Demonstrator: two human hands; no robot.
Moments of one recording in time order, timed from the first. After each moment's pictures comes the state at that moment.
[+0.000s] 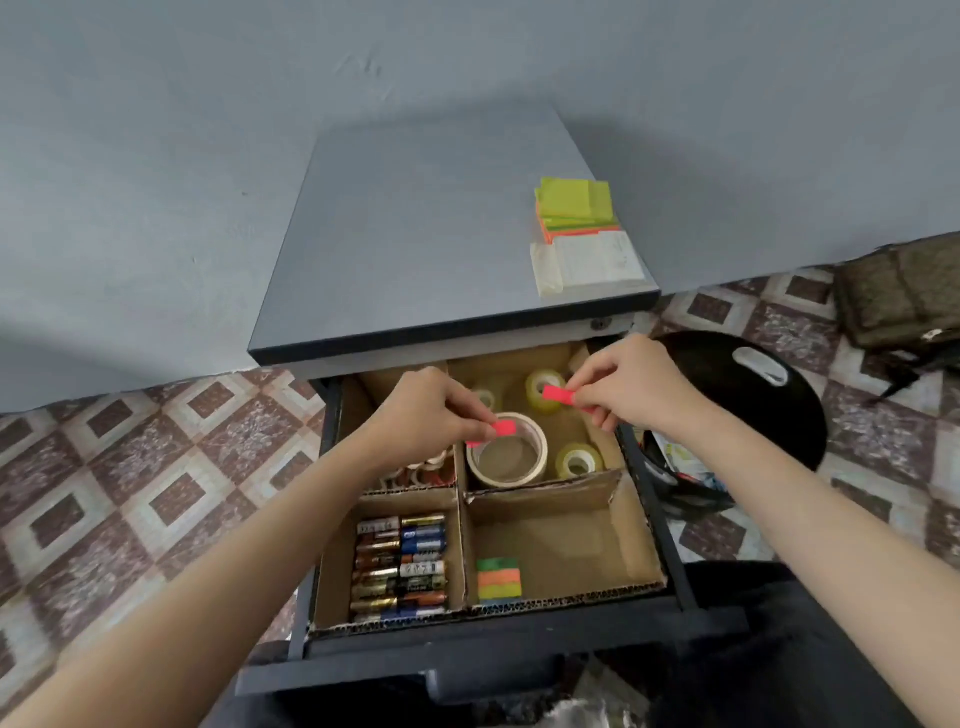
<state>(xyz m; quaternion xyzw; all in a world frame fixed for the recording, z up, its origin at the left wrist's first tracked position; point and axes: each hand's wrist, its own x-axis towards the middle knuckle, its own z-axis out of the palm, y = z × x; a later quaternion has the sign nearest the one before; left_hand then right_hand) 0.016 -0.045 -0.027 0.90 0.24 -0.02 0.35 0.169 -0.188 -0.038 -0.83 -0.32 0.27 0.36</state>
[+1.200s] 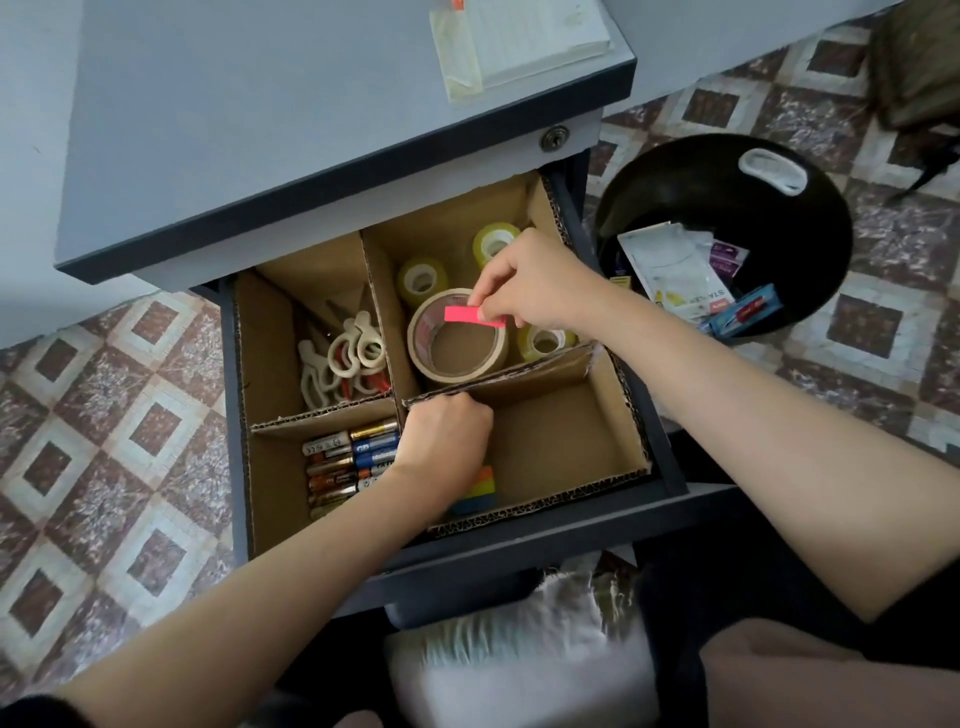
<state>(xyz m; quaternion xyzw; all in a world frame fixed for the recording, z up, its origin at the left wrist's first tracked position) 0.022 -0.117 -0.144 0.95 0.15 -0.27 -0.08 0.167 -0.159 -0.110 -0.78 -0.38 0.36 0.35</state>
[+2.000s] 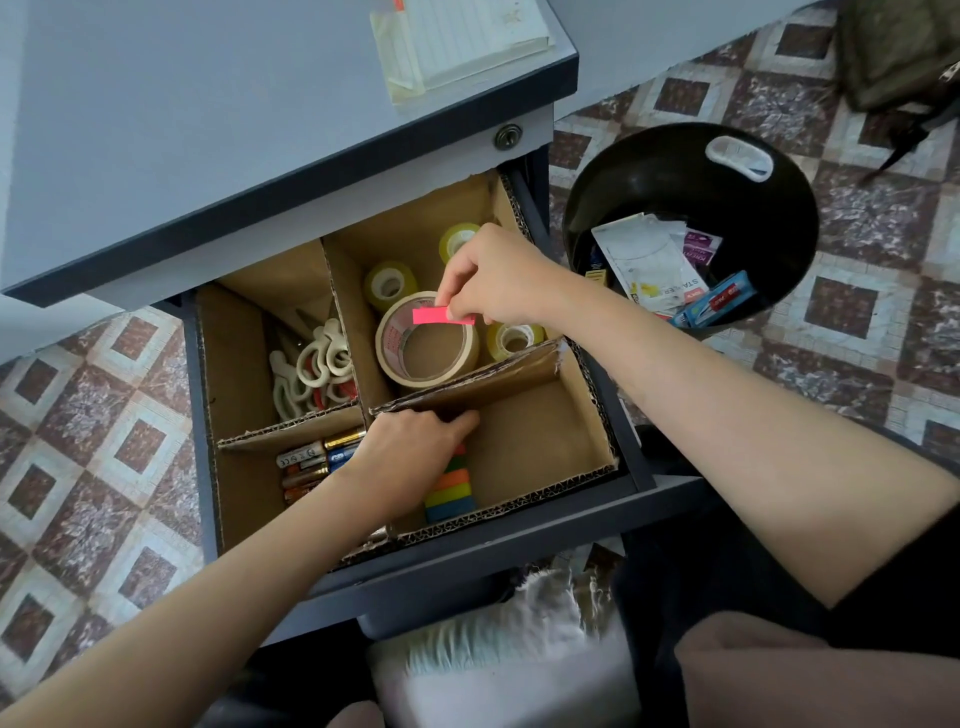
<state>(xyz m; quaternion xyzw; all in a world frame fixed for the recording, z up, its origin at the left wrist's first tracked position) 0.014 -0.104 -0.146 0.95 0.03 -0.29 -0.08 0.174 -0.160 -0.111 -0.78 -0.40 0.35 0.34</state>
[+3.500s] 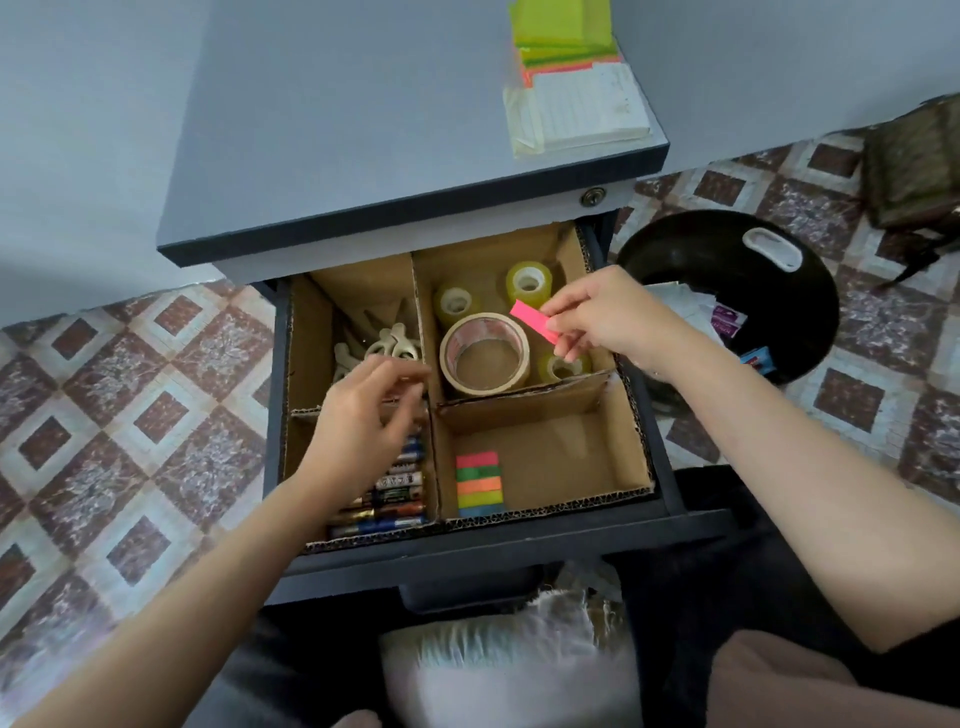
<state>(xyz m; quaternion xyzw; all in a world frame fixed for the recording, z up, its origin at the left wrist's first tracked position) -0.044 -0.059 -0.120 0.93 0.21 0.16 0.26 0.172 -0.186 -0.095 -0.78 -0.26 0.40 0.41</state>
